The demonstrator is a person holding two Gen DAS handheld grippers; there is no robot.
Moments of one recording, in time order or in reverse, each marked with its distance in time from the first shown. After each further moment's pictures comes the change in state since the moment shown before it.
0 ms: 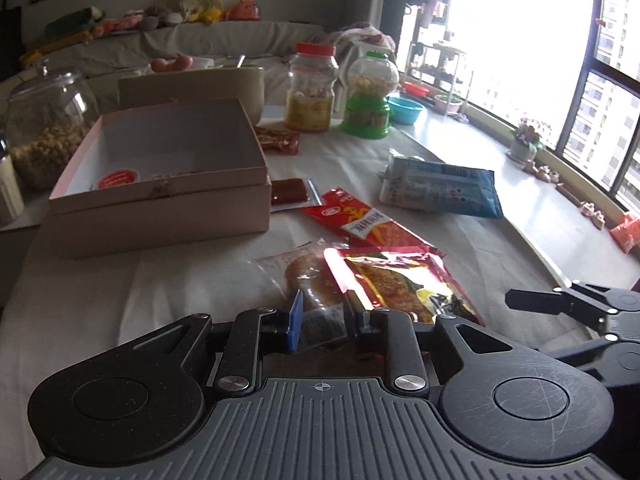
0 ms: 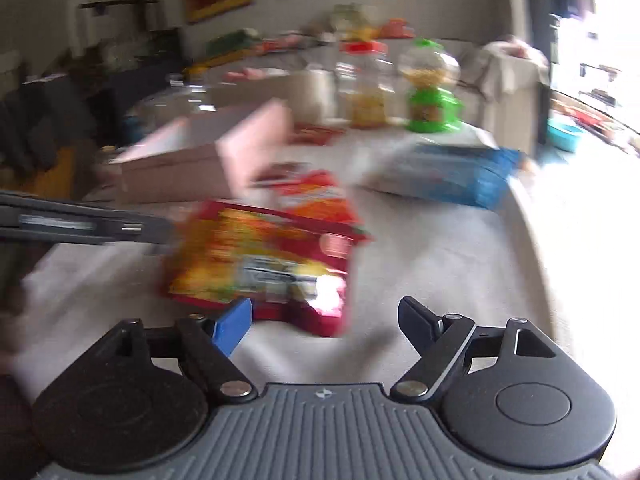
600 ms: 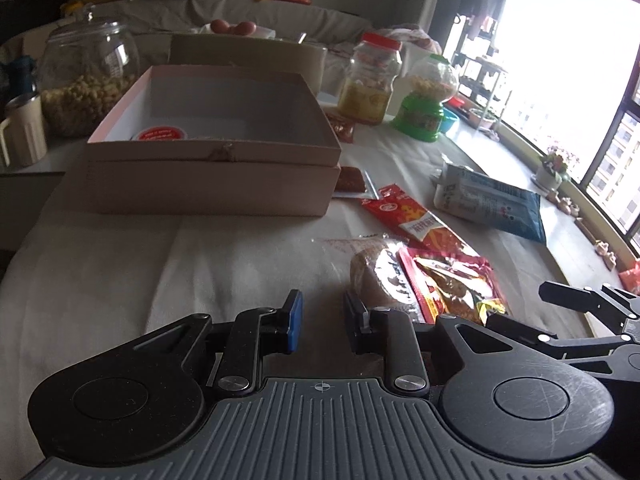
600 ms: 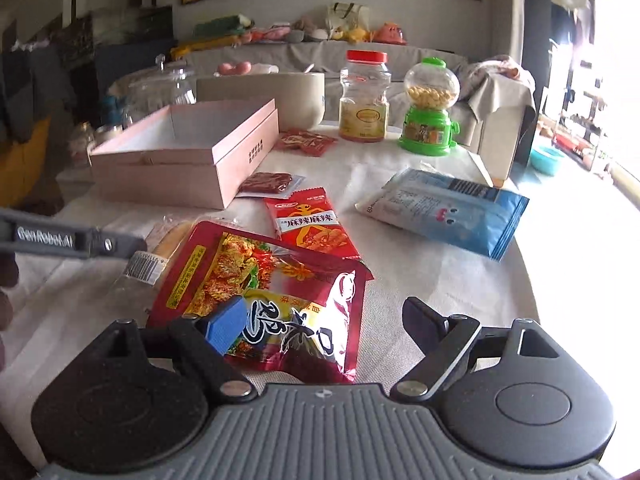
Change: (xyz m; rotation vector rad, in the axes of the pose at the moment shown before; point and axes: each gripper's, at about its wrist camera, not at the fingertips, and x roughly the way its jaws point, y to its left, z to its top) left arm 0.014 0.038 -0.007 -0.170 0.042 0.029; right arm 0.028 0.011 0.024 -0.041 0.018 -0.147
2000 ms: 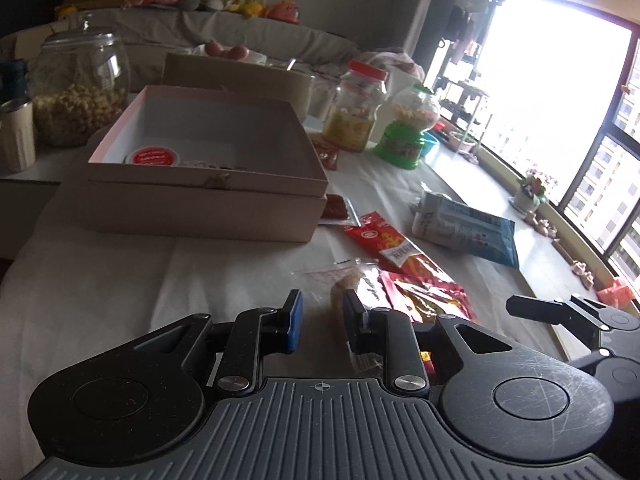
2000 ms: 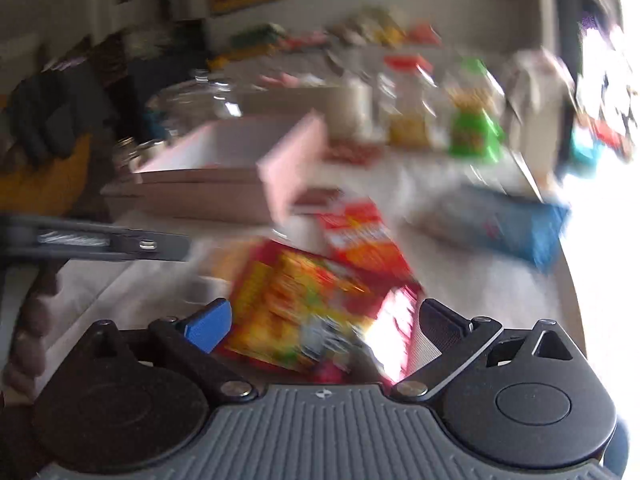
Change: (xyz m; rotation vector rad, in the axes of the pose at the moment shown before) left arm -0.021 0.009 0.008 -0.031 -0.074 -0.076; right arm -0.009 0.020 0.012 -0.055 -0.026 0.150
